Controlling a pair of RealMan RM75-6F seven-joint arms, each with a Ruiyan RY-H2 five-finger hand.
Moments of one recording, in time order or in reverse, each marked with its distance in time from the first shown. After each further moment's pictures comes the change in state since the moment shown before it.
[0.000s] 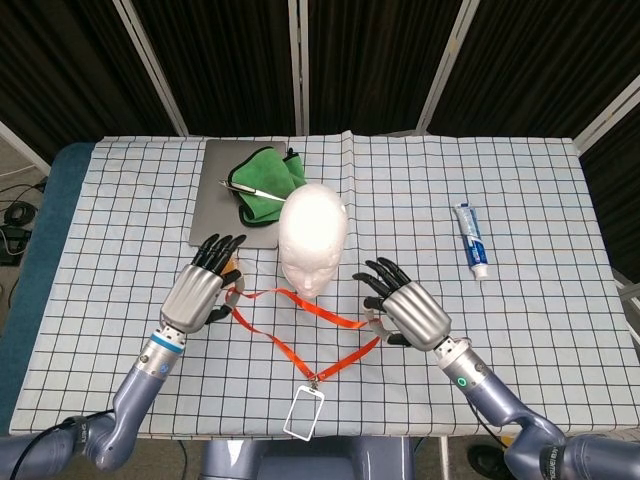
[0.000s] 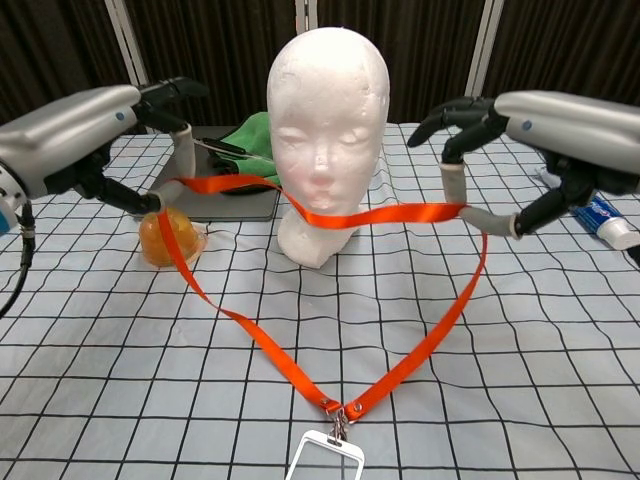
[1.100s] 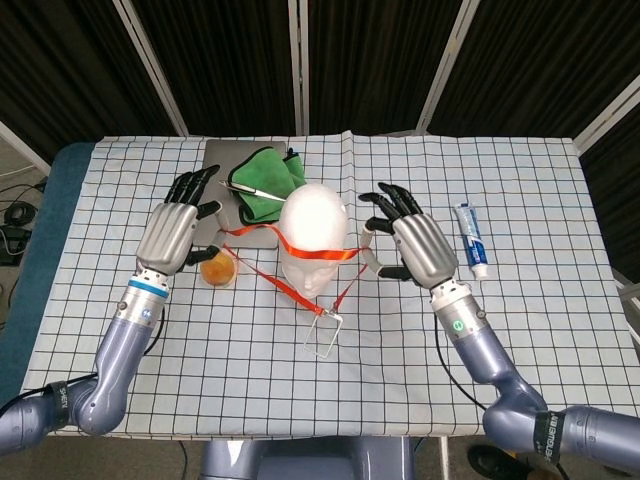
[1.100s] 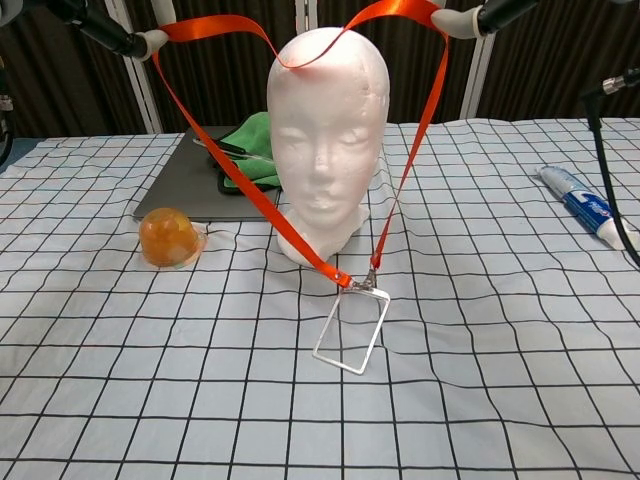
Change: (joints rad) left arm -0.132 0.217 -0.284 -0.244 -0.430 -0.130 0.099; right arm 0.114 0.100 0.316 -0.209 0.483 -0.090 -0.066
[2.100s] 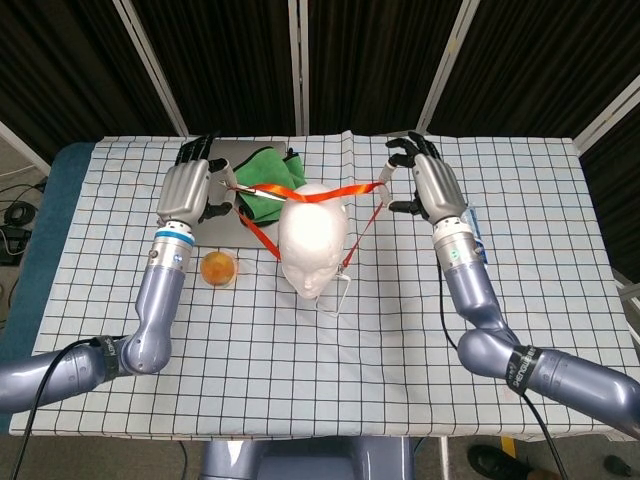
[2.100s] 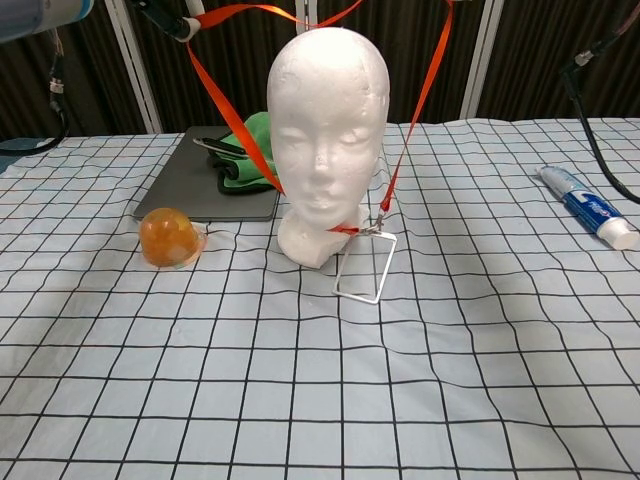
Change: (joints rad) left arm -0.253 -0.111 -0.115 0.254 -0.440 -0.042 0.132; right arm 0.181 -0.078 0.137 0.314 0.415 -0.147 -0.011
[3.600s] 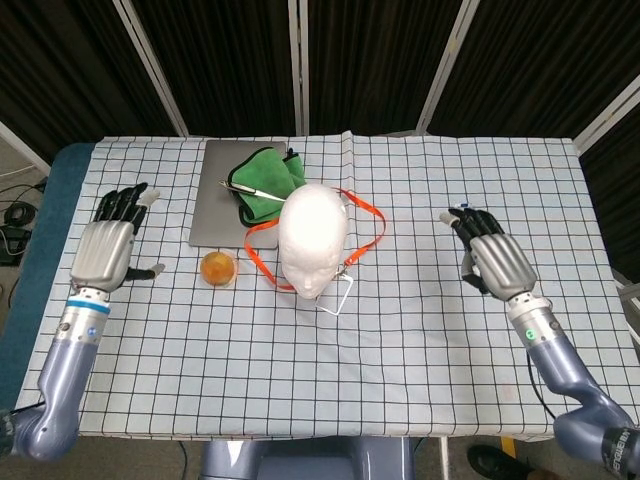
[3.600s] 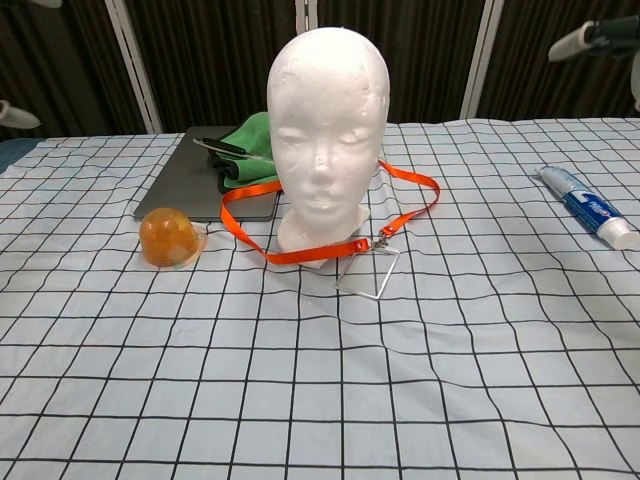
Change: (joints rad) left arm 0.352 0.314 0.348 -0.341 0.429 0.214 -0.089; right arm -0.314 0.274 -0.371 -0.173 -0.546 0.078 0.117
